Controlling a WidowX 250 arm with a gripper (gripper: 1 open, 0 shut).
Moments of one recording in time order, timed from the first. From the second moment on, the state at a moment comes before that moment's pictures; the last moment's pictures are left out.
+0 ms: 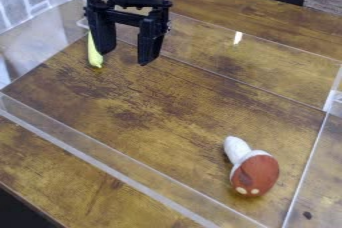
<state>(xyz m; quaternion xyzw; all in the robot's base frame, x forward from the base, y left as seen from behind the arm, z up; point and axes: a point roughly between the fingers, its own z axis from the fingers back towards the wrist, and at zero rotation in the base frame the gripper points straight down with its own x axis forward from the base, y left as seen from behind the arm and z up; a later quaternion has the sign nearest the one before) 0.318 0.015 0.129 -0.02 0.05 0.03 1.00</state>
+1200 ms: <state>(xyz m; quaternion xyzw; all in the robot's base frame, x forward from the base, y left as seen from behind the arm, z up) 0.358 0.097 0.059 -0.02 0.02 0.38 0.93</state>
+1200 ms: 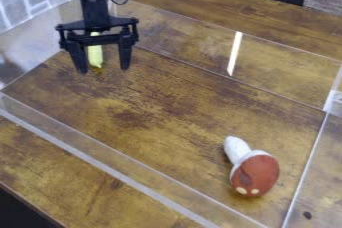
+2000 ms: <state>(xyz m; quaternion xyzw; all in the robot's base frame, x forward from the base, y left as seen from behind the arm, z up) 0.380 0.124 0.042 -0.03 0.01 0.53 0.84</state>
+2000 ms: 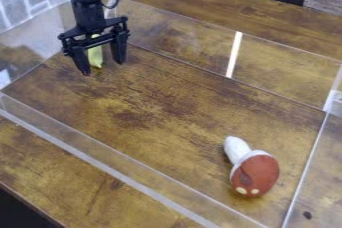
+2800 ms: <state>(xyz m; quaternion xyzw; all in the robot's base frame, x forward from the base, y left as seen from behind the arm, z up) 0.393 0.129 0.036 -0.03 0.00 0.56 0.83</state>
